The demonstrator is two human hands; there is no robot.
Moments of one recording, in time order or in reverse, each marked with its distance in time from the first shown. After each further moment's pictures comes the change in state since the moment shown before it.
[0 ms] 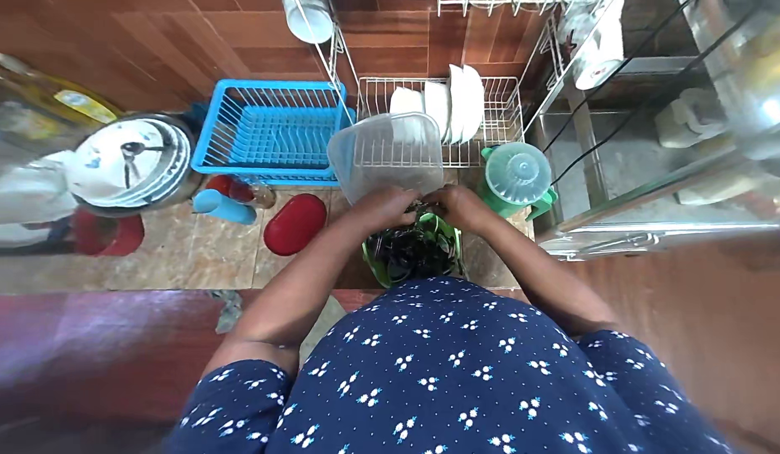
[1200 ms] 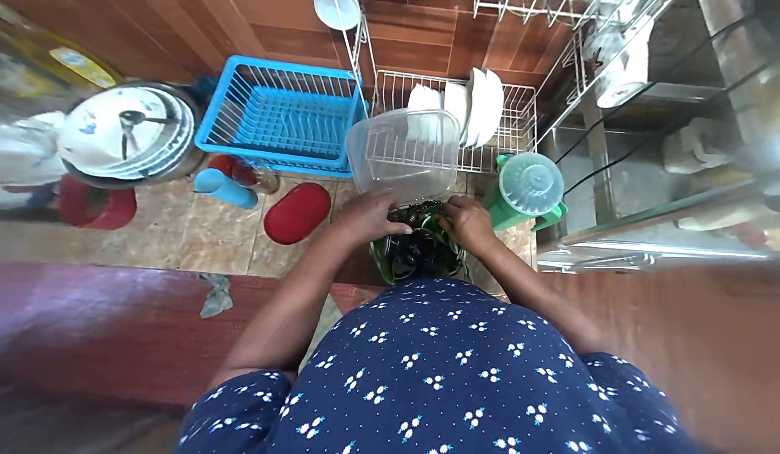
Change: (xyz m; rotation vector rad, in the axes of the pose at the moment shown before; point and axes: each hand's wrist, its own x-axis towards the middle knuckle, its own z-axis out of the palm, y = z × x) left_hand -0.052 -0.021 0.012 -0.156 0.080 -0.285; right_hand -0.014 0.000 0.039 -0.284 0.297 0.008
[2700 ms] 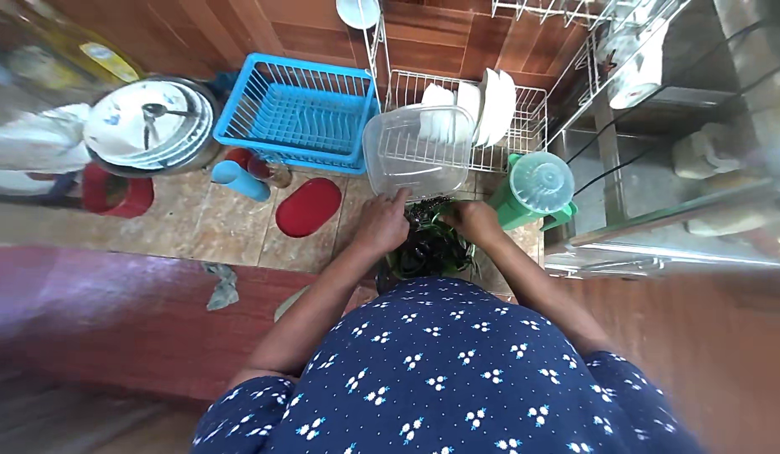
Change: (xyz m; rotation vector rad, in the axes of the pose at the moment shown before) left_hand -0.019 0.016 0.036 -0.014 0.255 -0.107; right_hand 0.010 -0.016 -0.013 0.081 -0.302 0.284
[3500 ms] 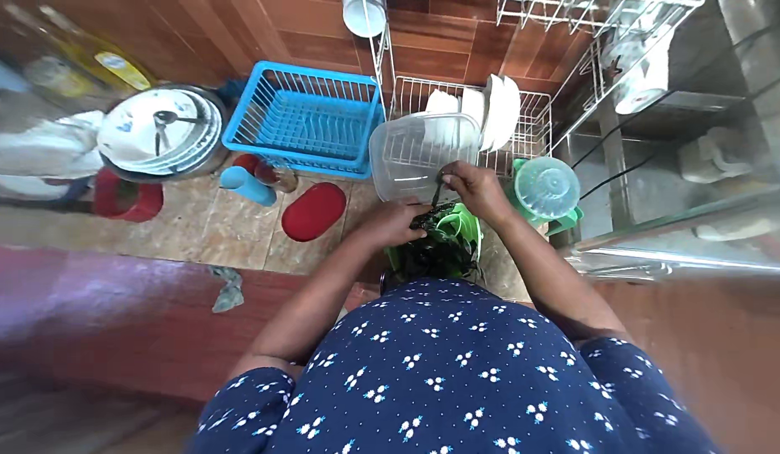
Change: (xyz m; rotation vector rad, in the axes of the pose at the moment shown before) left_hand 0.026 -0.017 -0.005 -0.068 -0.189 0.329; right_hand 0.042 -0.004 -0.033 0.335 0.363 -0.539
